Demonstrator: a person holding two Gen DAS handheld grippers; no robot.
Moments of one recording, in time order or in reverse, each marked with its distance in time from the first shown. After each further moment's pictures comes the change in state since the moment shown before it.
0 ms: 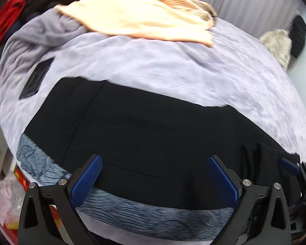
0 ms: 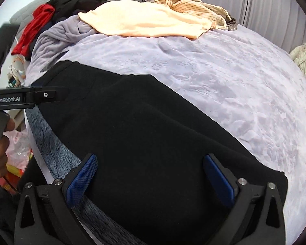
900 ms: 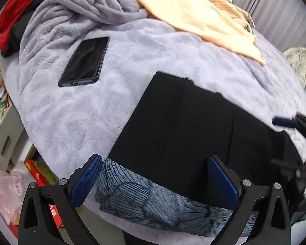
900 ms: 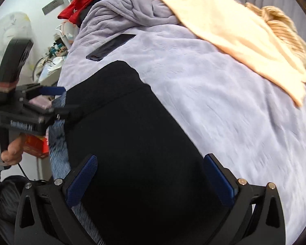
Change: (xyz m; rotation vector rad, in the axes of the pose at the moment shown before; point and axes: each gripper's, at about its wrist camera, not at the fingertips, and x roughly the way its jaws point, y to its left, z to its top) left arm 0.022 0.150 0.022 -0.100 0.065 0.040; right arm 0.115 0.119 0.149 -0.394 0.160 0.330
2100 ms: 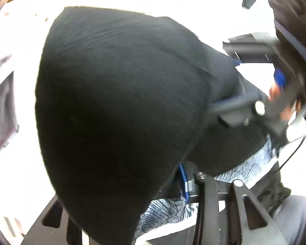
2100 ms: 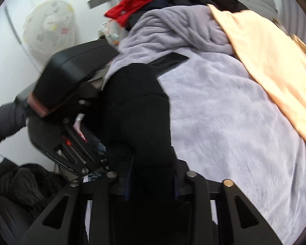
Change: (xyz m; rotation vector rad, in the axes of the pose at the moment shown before) left arm 0.020 -0.059 0.031 0.519 0.196 -0.309; right arm -0.013 0.048 0.048 -0.192 -0.066 0.196
